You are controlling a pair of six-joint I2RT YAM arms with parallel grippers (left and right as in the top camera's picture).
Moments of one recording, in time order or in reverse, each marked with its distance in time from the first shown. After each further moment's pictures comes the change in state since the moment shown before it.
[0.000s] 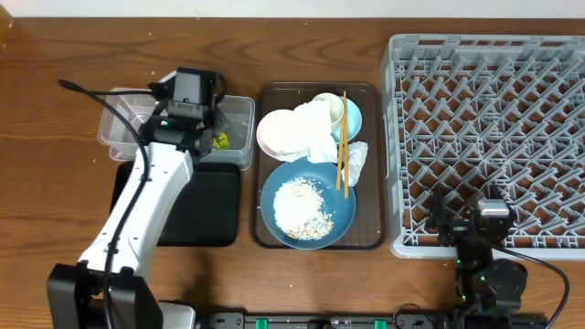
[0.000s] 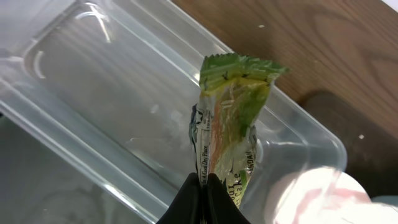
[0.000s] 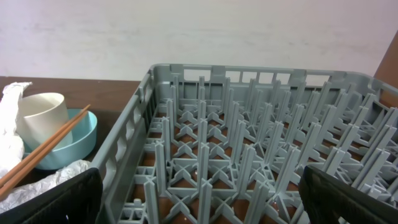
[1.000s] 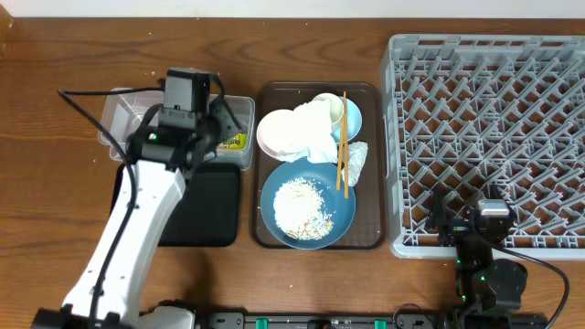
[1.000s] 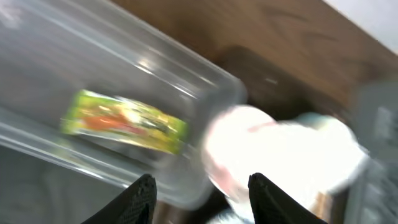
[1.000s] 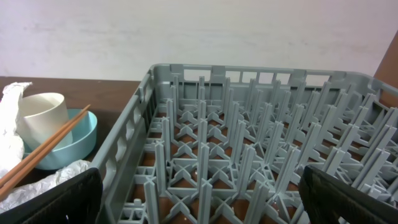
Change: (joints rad) left arm -0.038 -0.130 0.015 -0.048 0.303 0.087; right arm 0.000 0.000 0.000 0.000 0.000 0.000
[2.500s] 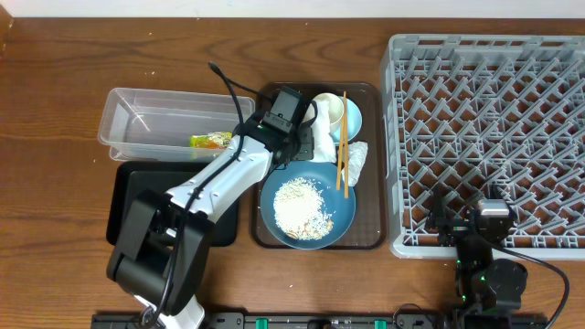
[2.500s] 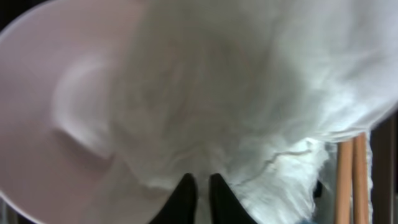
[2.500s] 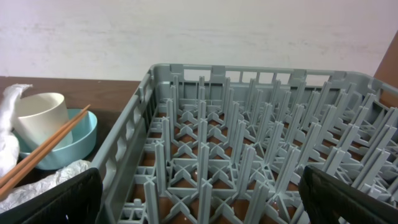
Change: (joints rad) left arm -0.304 0.406 0.000 0.243 -0.003 0.122; right arm 0.000 0.000 0.000 0.000 0.000 0.000
